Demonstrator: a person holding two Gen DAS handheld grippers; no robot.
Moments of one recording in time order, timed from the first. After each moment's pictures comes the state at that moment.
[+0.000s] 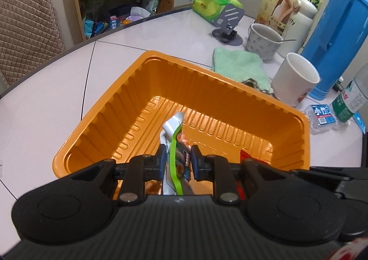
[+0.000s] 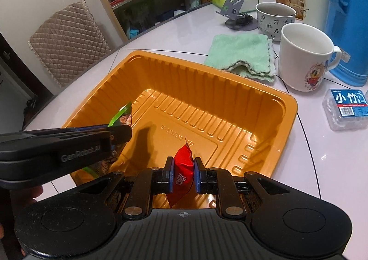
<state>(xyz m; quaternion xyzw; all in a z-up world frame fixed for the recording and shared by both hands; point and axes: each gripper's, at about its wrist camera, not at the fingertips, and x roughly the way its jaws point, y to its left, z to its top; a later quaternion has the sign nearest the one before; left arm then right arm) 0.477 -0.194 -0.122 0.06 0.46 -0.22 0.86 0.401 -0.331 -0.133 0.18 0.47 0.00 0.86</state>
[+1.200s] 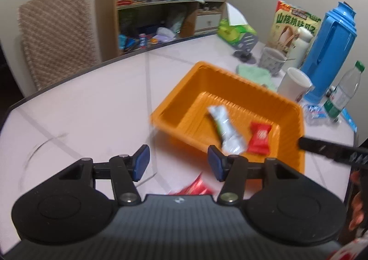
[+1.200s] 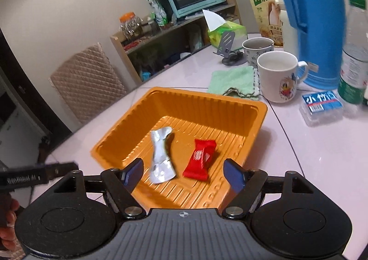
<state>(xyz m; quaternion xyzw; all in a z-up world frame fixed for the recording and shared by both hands) 0.382 -0.059 -0.065 0.03 0.41 -0.18 0.89 0.306 -0.329 -0.087 0.23 0.35 0.00 0.91</state>
